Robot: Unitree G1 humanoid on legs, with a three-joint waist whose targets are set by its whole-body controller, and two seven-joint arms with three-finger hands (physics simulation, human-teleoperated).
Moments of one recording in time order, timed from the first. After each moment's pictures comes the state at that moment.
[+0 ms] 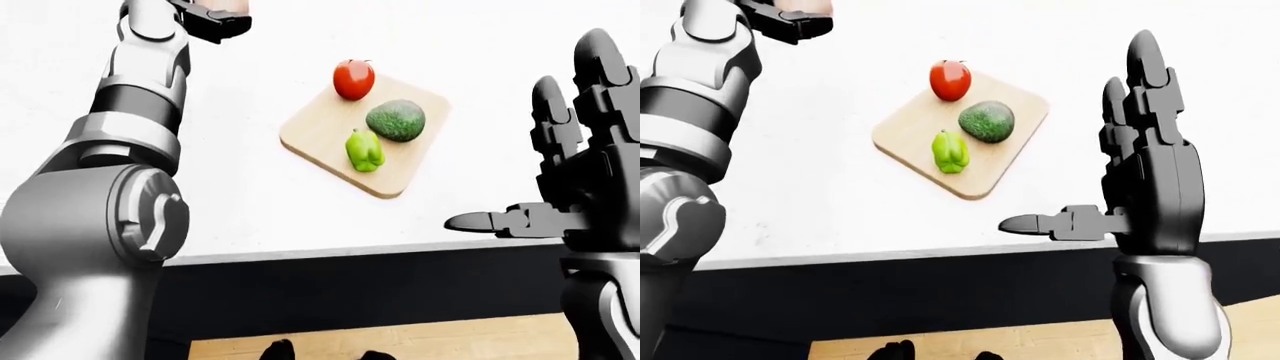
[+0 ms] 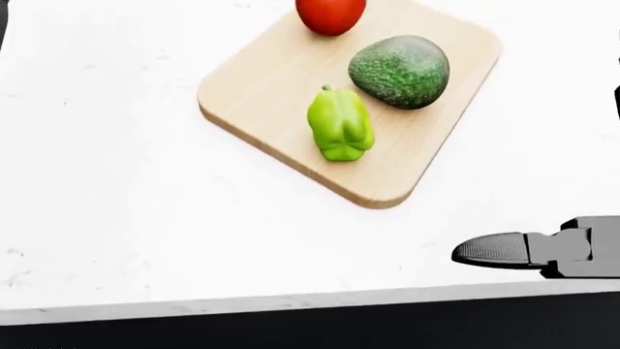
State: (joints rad) left arm -1.65 0.41 0.28 1.40 0.33 -0.01 0.17; right arm -0.23 -0.28 -0.31 -1.03 0.18 0.79 0.00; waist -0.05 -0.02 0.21
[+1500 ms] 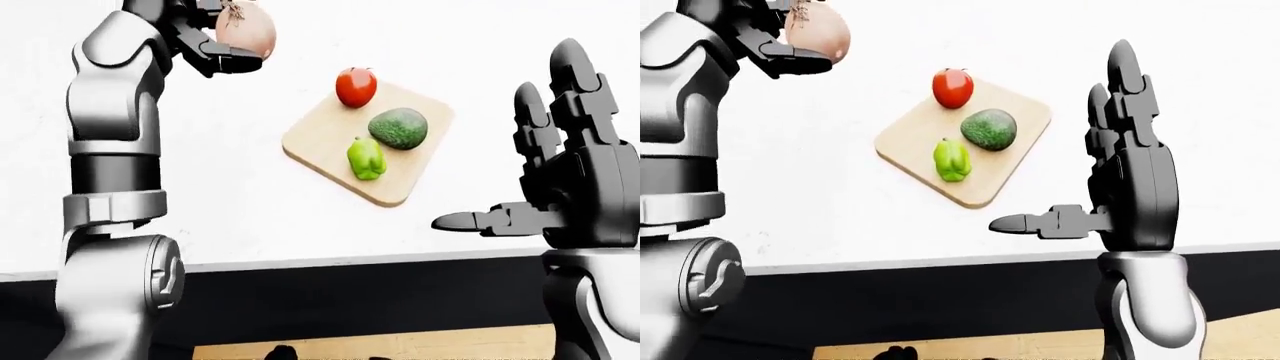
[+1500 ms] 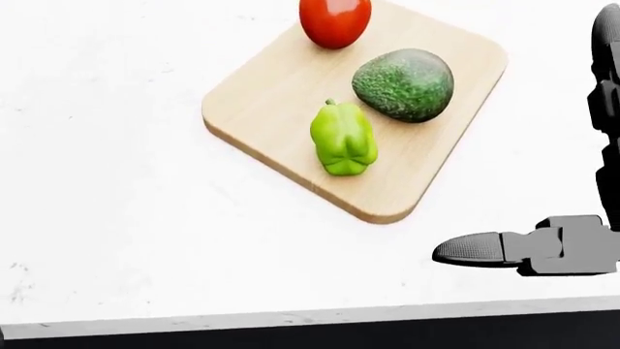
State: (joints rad) left arm -1.25 0.46 0.15 0.50 -0.02 0.34 -0.42; right arm -0.24 -0.18 -0.26 -0.99 0.04 0.76 0.09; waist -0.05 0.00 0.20
